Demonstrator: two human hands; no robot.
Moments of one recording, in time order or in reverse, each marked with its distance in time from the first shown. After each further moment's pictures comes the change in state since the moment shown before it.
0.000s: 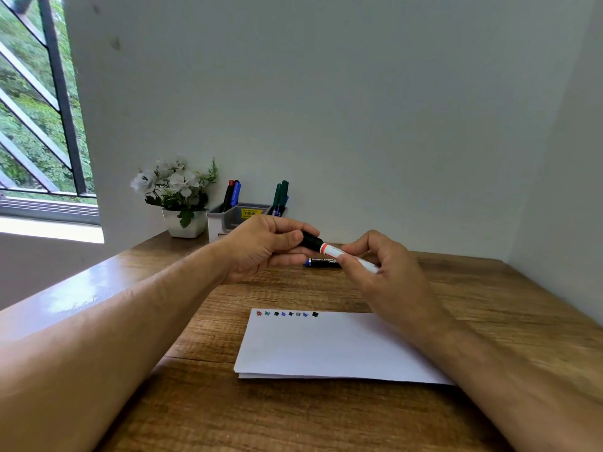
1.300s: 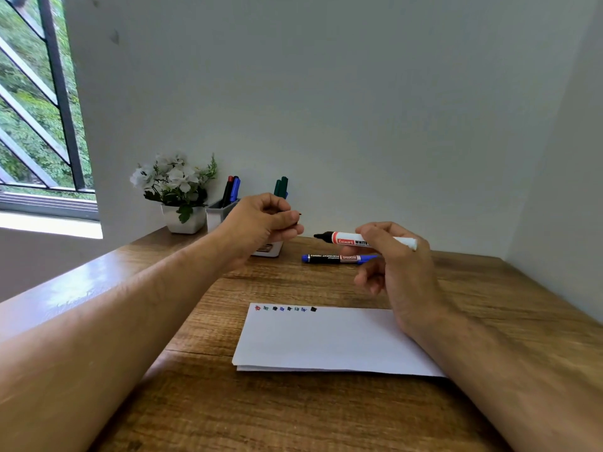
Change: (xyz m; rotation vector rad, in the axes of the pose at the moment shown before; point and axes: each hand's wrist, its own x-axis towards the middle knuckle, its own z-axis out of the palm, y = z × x) left_hand 0.007 0.008 0.003 0.038 0.330 0.173; right_hand 0.002 -0.016 -0.005 0.590 0.084 0.309
